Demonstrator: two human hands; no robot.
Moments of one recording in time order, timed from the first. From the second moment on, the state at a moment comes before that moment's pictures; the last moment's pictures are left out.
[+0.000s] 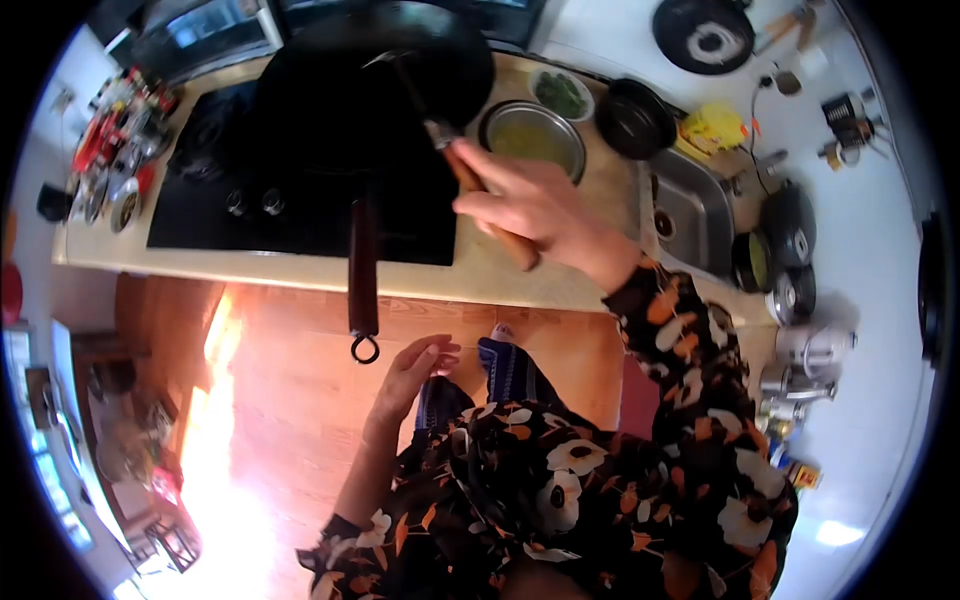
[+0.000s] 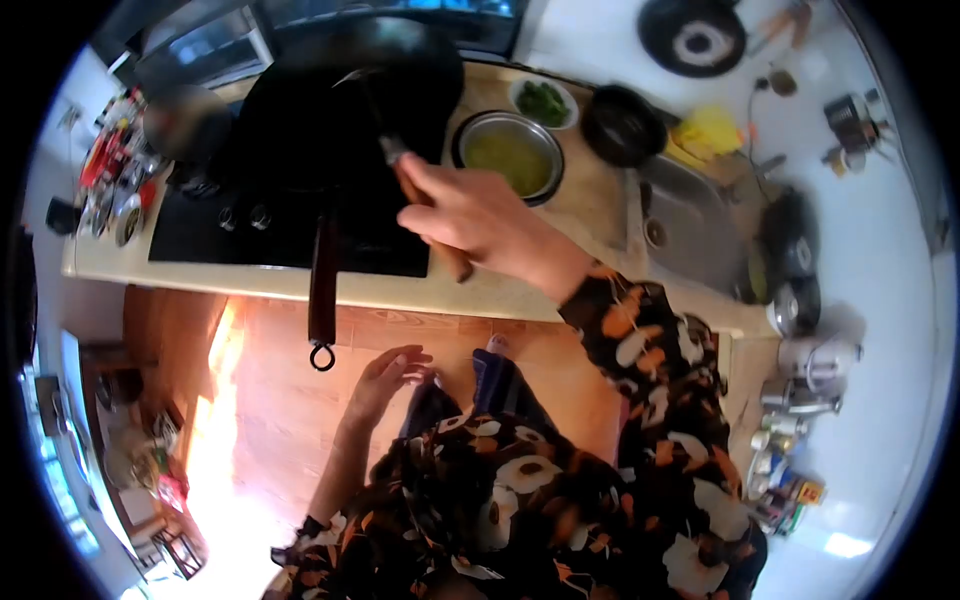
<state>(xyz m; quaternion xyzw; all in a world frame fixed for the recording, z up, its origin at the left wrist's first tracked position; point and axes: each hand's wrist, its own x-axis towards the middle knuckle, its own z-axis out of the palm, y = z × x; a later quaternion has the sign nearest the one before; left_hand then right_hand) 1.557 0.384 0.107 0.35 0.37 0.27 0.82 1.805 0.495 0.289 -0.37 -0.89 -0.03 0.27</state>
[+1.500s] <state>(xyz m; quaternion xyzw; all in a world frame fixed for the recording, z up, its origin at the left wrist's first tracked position) 1.684 0.443 0.171 0.15 0.27 0.51 0.80 2.112 0.611 0.366 -0.73 -0.39 0.46 0.33</state>
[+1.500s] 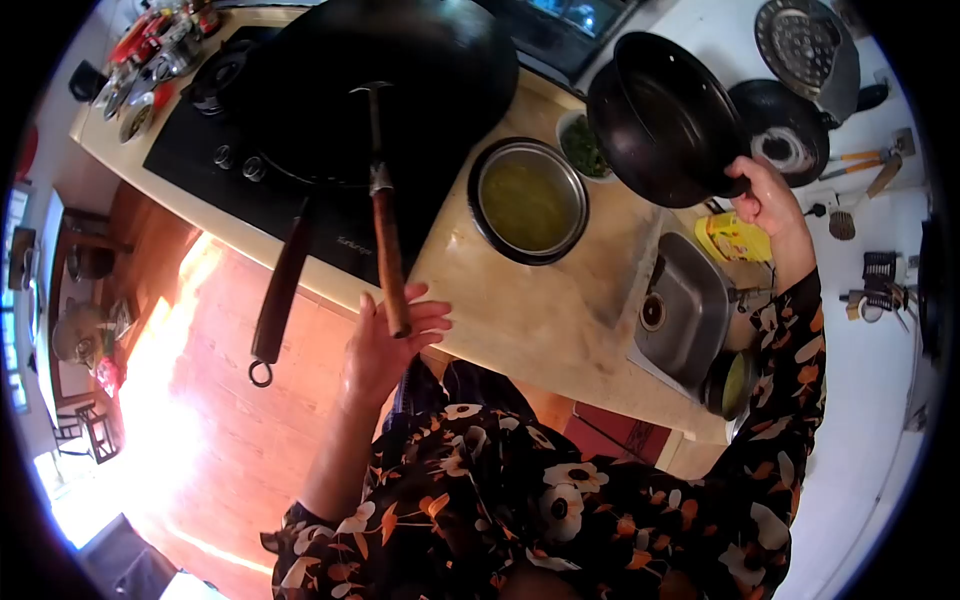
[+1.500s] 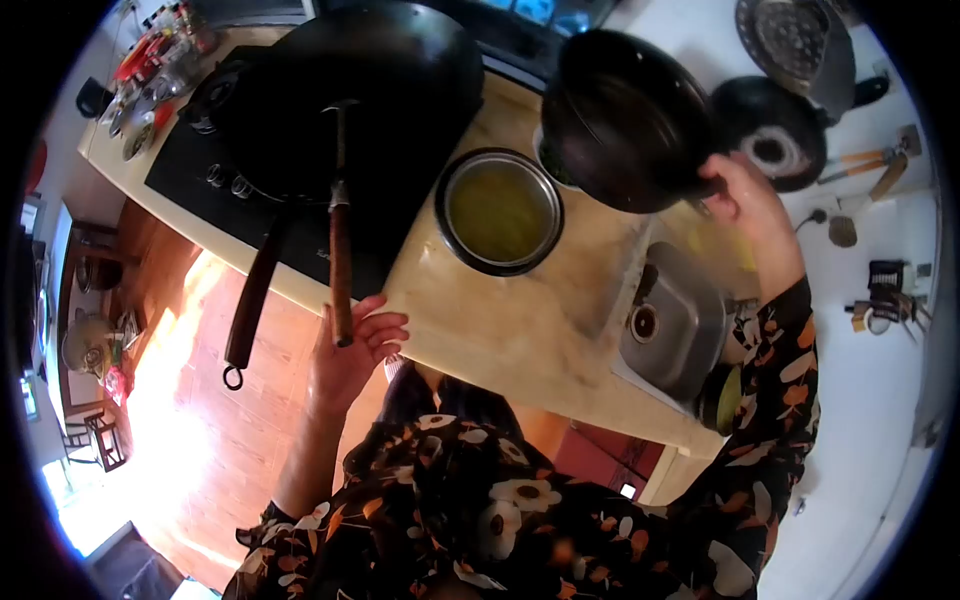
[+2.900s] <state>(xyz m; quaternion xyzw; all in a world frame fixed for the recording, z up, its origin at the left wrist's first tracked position) 1.632 0.459 0.236 0.15 0.23 0.55 0.79 1.906 0.751 0.344 -0.68 -0.51 0.46 0.25</state>
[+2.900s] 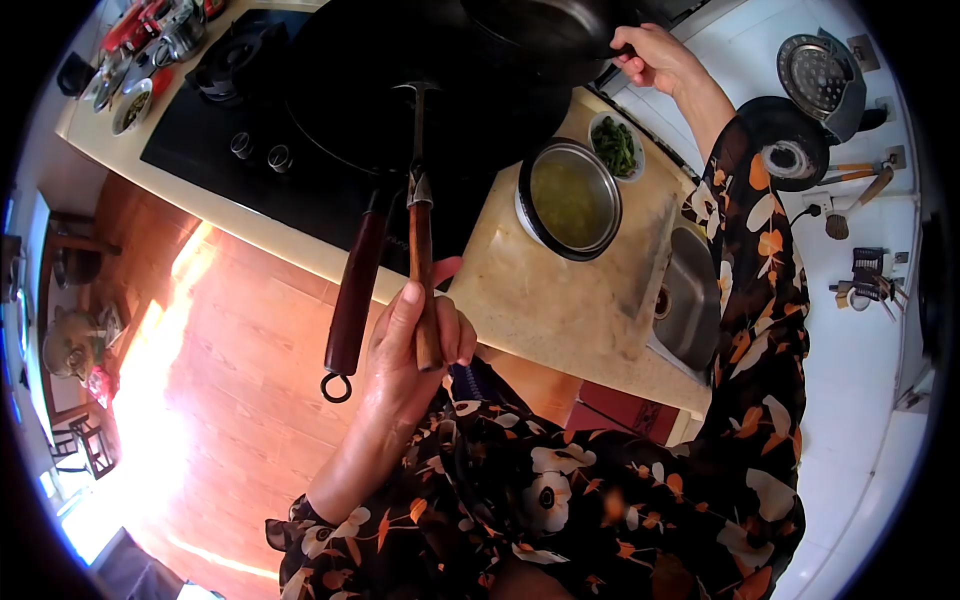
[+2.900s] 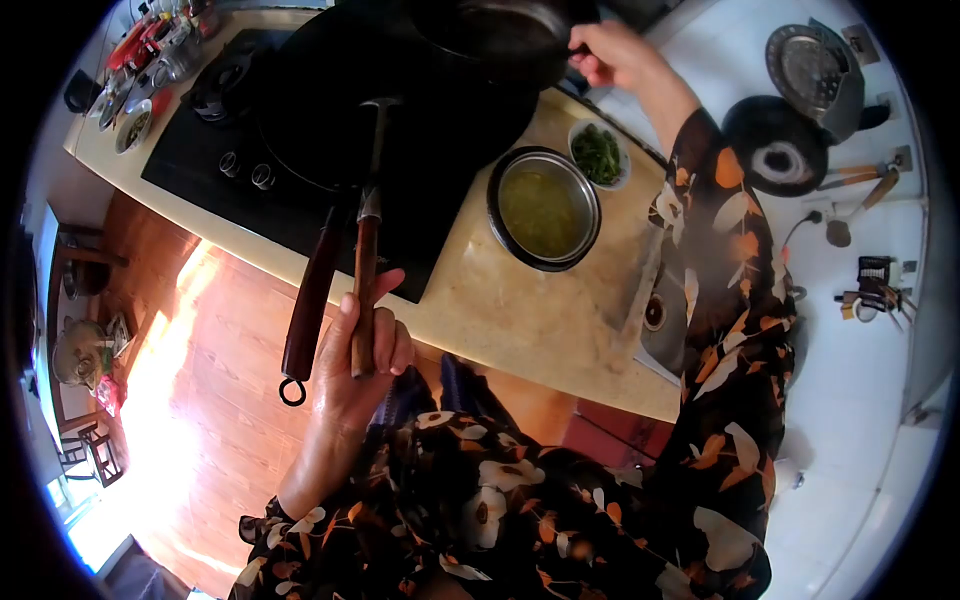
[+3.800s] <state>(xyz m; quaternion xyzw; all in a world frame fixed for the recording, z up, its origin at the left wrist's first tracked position) 1.683 0.470 0.231 0.18 0.26 0.59 0.75 1.982 0.688 0.394 -0.65 -0.57 0.43 0.25</state>
